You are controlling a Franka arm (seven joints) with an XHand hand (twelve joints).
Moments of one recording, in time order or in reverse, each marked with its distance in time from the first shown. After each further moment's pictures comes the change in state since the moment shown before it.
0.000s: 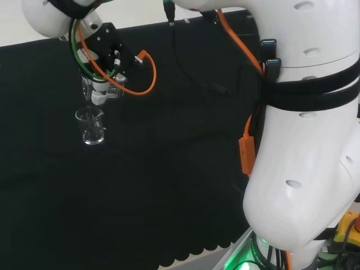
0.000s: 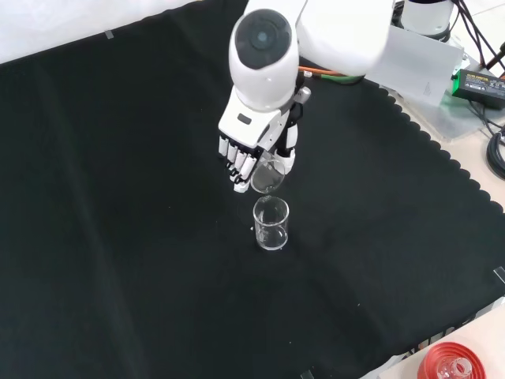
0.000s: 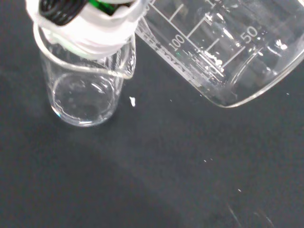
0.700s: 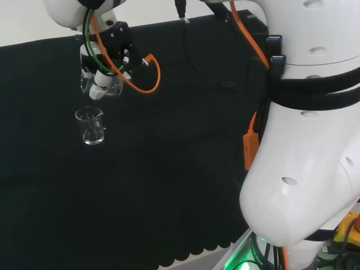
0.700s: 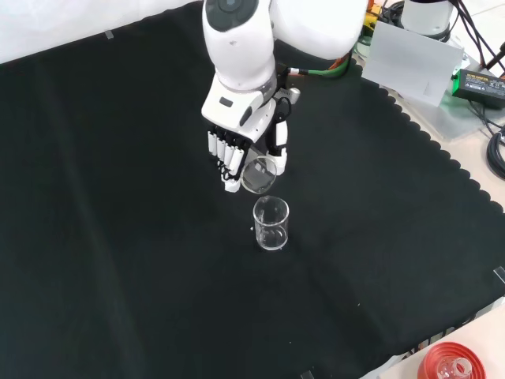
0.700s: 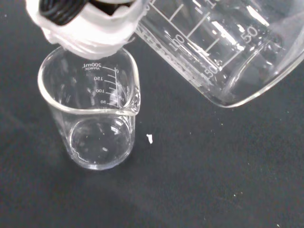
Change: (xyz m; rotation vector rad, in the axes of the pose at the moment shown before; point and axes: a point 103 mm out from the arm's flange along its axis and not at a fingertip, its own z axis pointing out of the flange) arm -0.016 0.009 0.008 -0.117 0.158 -0.012
